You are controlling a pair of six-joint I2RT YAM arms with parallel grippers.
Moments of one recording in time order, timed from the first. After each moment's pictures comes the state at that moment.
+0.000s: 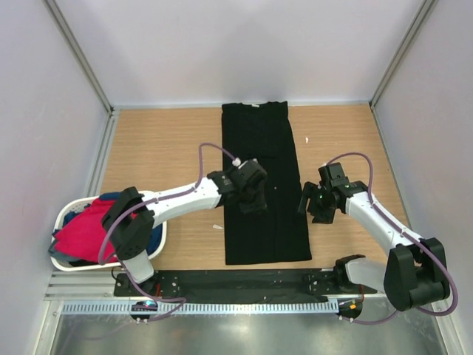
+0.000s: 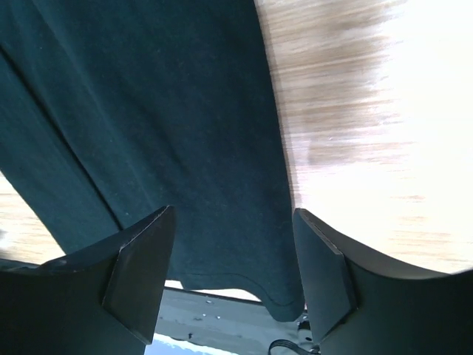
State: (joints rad) left arm -0.94 1.73 1.30 -0.51 0.02 -0.99; right arm 0.22 1.18 0.69 -0.69 -0.17 0.55
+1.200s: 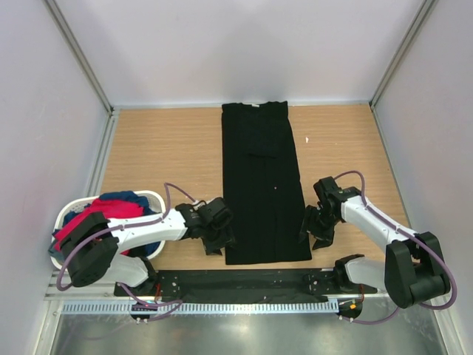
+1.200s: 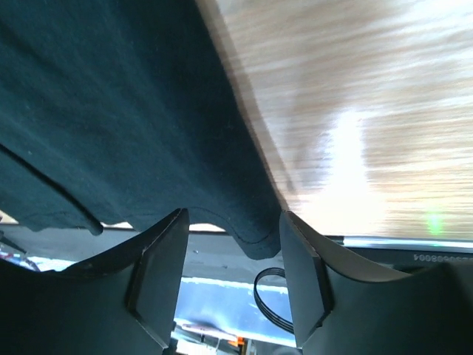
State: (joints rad) left arm -0.99 1.37 0.71 -0.53 0.08 -1.31; right arm 0.28 1.20 0.61 -0.90 -0.23 0.64
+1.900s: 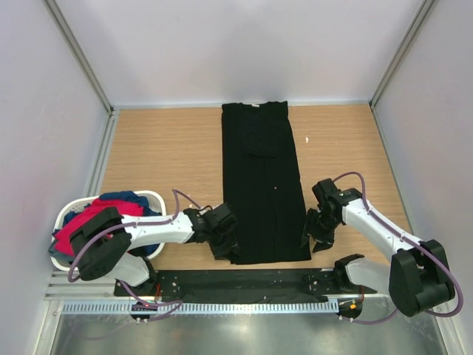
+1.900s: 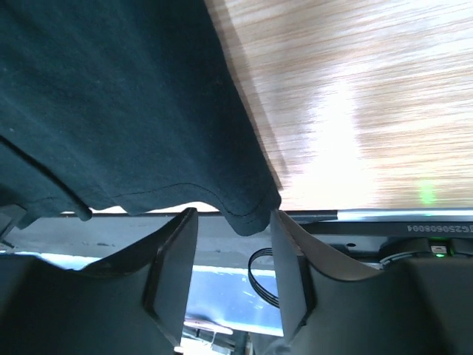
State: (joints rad) left arm -1.04 1.45 0.67 -0.41 0.12 -1.40; right arm 0.33 1.14 0.61 -0.98 -0.21 0.68
